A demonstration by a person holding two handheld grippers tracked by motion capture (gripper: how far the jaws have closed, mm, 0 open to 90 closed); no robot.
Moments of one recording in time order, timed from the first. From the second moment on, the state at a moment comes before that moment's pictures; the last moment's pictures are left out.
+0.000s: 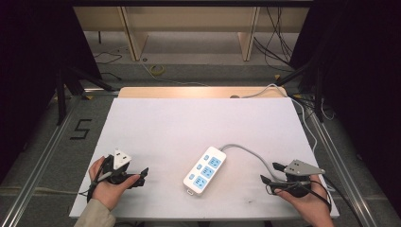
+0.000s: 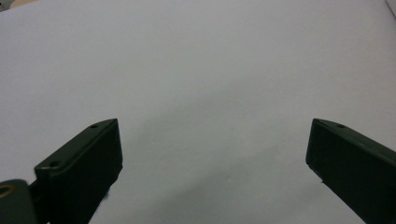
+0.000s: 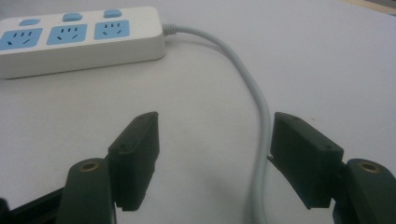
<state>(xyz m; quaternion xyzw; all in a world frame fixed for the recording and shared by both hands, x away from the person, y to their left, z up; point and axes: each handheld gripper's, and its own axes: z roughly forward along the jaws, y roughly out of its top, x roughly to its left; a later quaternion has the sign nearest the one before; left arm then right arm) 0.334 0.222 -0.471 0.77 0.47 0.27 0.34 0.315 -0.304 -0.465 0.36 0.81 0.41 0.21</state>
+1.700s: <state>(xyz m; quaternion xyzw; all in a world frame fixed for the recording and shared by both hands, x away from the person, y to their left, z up) 0.333 0.222 -0.469 0.77 0.47 0.28 0.34 0.327 -0.290 -0.437 0.34 0.84 0.37 0.19</state>
